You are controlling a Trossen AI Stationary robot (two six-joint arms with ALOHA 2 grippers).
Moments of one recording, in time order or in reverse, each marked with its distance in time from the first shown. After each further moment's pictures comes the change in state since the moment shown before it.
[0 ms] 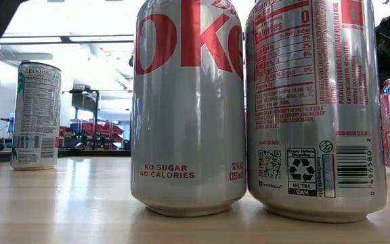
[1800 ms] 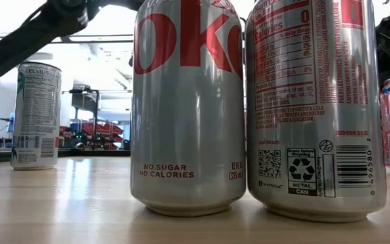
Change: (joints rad) left arm 0.251 0.337 0.007 0.527 0.141 0.266; right arm 0.000 0.001 0.000 0.000 0.000 0.000
